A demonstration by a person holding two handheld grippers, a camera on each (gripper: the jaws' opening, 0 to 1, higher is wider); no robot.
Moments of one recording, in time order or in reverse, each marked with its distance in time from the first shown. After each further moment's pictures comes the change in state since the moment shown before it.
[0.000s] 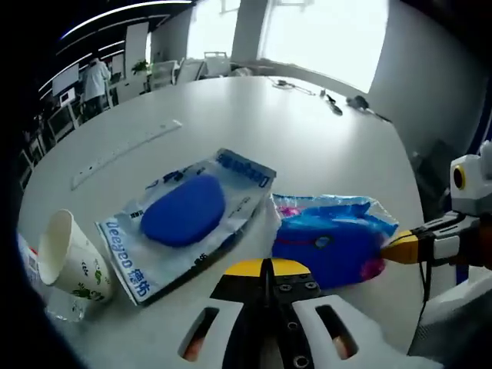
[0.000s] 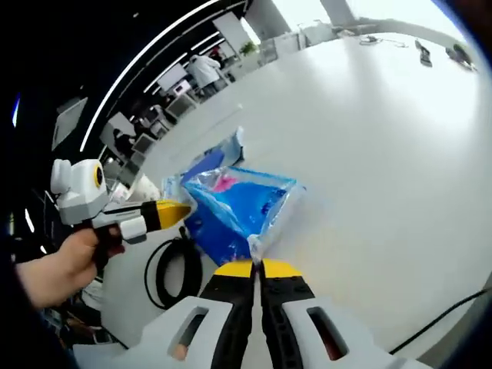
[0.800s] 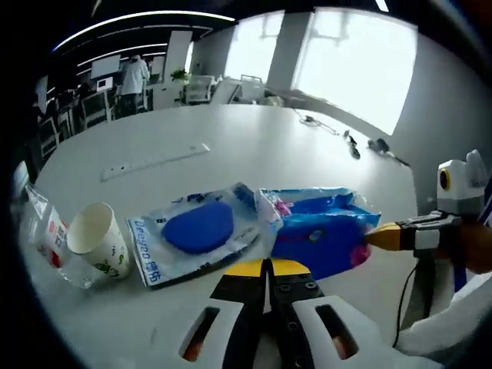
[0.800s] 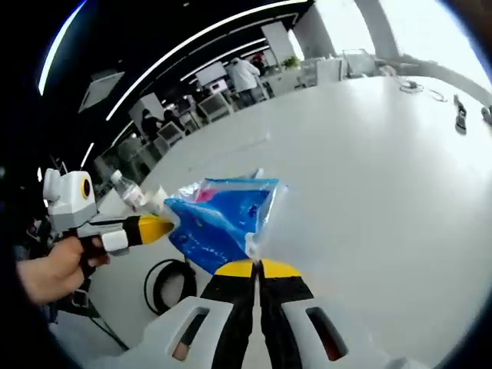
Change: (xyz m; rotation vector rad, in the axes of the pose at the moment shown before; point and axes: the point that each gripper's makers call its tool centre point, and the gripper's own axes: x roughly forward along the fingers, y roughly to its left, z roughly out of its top) left arm -0.032 -0.004 0.025 -0.138 -0.118 0.119; right arm -0.006 0.005 0.065 -0.246 -0.017 0.105
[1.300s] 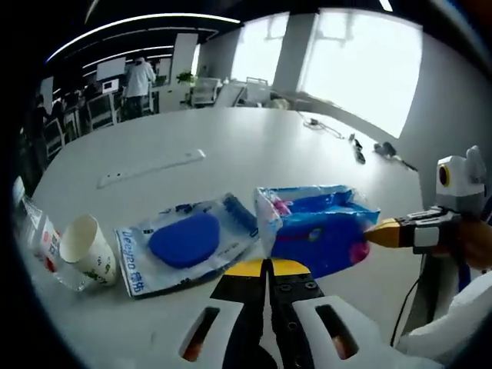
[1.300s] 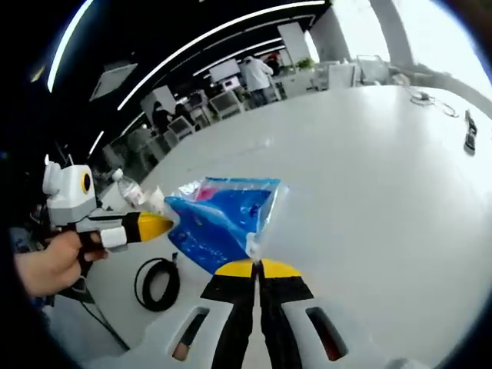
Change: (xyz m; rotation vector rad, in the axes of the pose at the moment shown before) left arm 0.028 -0.030 0.020 -0.004 -0.014 0.040; right arm -0.003 -0.042 0.025 -0.063 0.011 0.037
